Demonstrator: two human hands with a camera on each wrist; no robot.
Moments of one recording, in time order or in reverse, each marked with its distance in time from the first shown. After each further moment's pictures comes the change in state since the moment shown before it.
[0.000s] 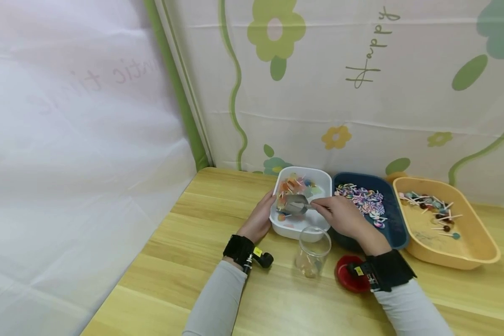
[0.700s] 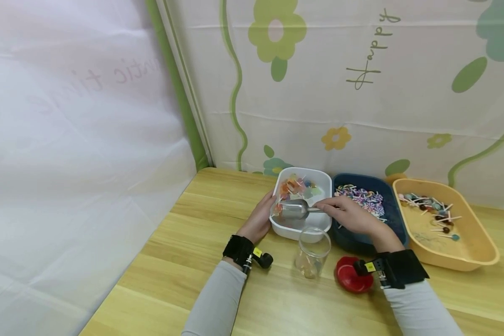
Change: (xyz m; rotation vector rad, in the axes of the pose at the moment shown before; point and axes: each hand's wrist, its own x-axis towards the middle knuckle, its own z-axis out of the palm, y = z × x) left_hand 0.000 -0.001 -0.001 -0.019 -0.028 0.016; right_hand -0.008 0.022 -0.016 0.443 -0.131 -0.082
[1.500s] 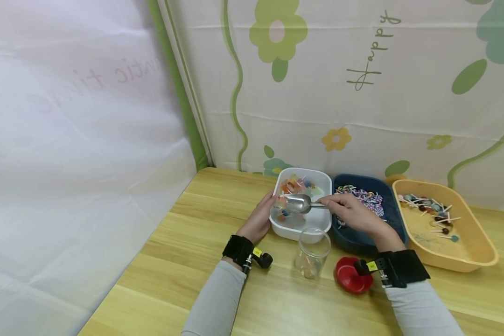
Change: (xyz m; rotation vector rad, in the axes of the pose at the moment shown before) left_hand -0.001 0.000 -0.001 0.016 -0.020 0.002; right_hand -0.005 -0.035 -0.011 0.107 0.047 0.108
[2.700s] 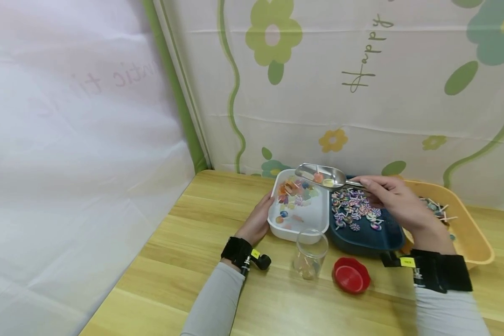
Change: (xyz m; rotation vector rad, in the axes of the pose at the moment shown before) left_hand 0.002 0.001 0.003 -0.010 0.053 -0.041; right_hand -0.040 -0.002 -0.066 0.083 0.192 -0.027
